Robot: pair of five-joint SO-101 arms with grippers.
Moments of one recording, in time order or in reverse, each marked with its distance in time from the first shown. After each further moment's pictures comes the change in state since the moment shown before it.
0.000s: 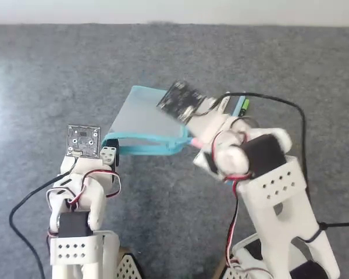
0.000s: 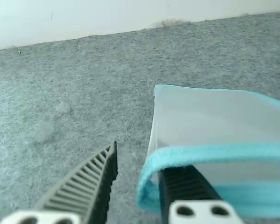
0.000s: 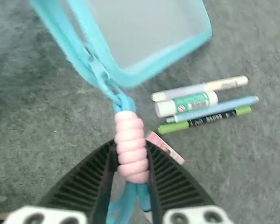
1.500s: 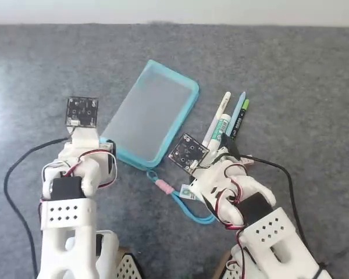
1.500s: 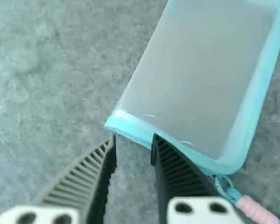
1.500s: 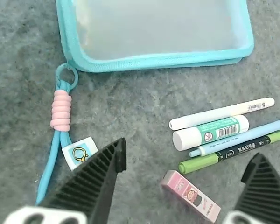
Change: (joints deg) left arm -2.1 27.9 -16.3 10.0 1.9; right arm -0.3 -28.2 57.6 -42.5 -5.3
